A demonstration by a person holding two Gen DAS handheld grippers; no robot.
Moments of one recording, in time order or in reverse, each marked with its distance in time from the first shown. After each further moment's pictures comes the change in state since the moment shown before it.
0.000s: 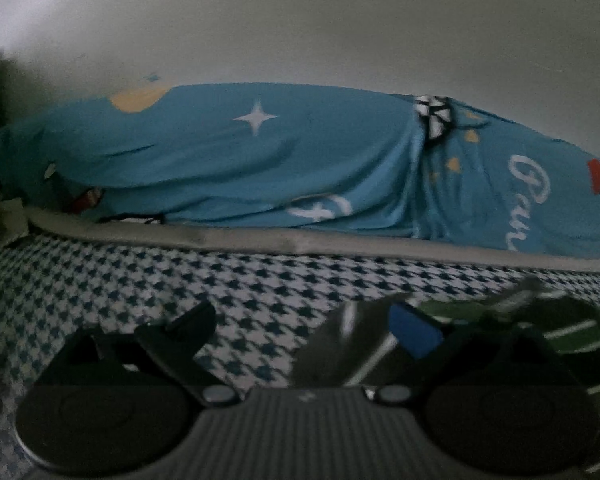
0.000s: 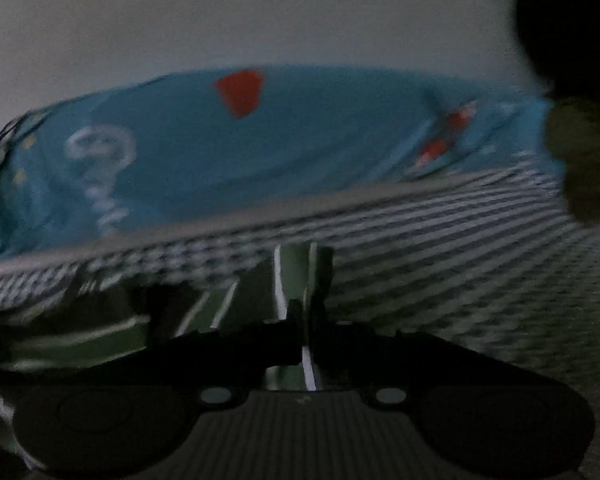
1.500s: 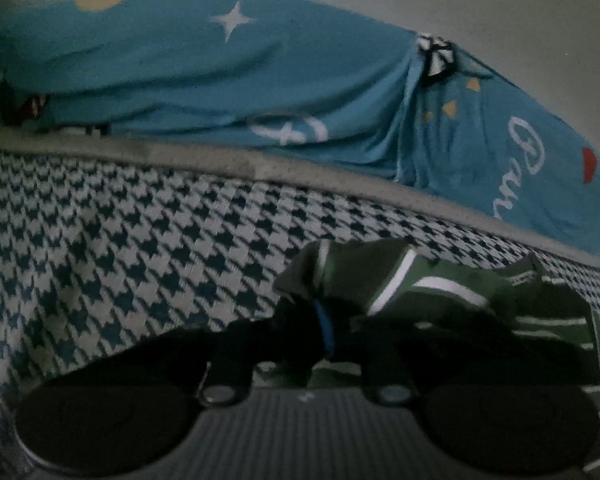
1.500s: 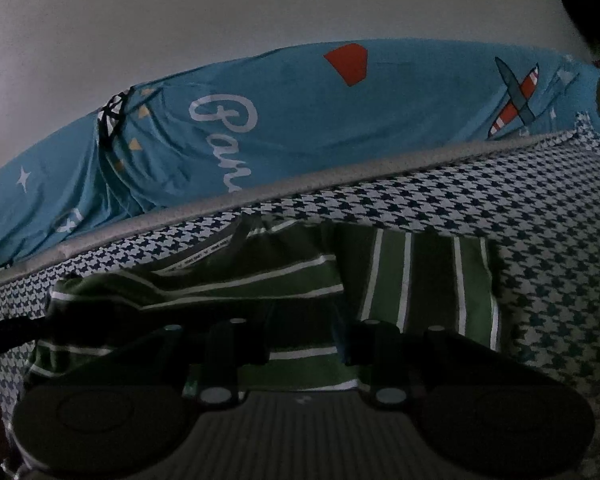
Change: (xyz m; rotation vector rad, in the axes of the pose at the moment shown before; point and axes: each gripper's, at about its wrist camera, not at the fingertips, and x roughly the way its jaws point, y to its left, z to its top) left arm 0.047 -0.003 -0.034 -0.086 0.115 -0.172; right arm -0.048 0.056 -0.028 -0.006 0.102 0.277
